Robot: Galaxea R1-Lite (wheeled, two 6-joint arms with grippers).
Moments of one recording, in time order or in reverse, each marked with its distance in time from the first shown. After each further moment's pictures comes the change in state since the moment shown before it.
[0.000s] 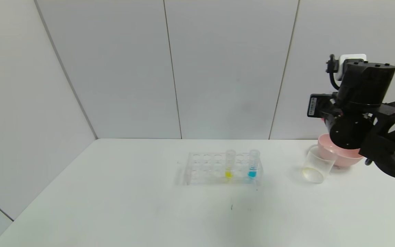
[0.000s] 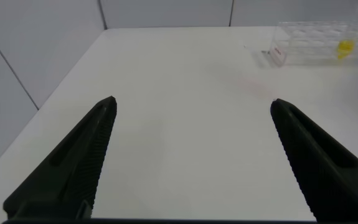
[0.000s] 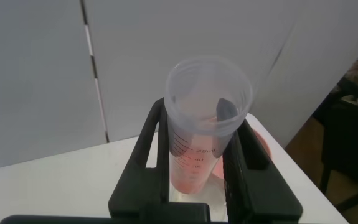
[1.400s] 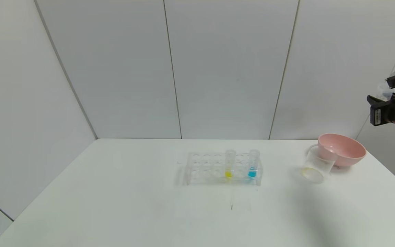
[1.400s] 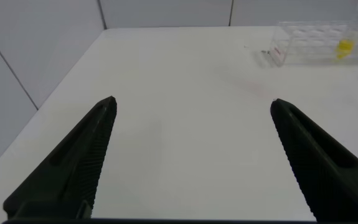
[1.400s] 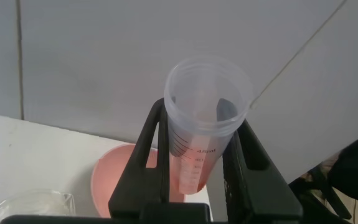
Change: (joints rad) left arm 0.000 0.000 0.000 0.000 0.000 0.000; right arm -0.552 -0.061 0.210 -0.238 0.847 -0.371
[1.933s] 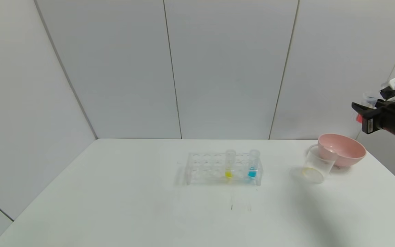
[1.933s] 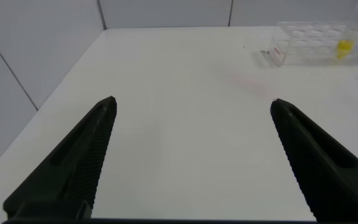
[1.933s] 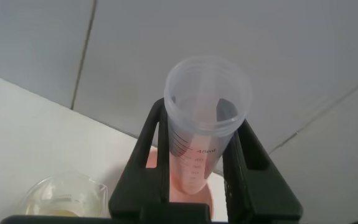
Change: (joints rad) left arm 0.000 0.000 0.000 0.000 0.000 0.000; right arm -0.028 0.039 0.035 -0.057 0.264 -0.034
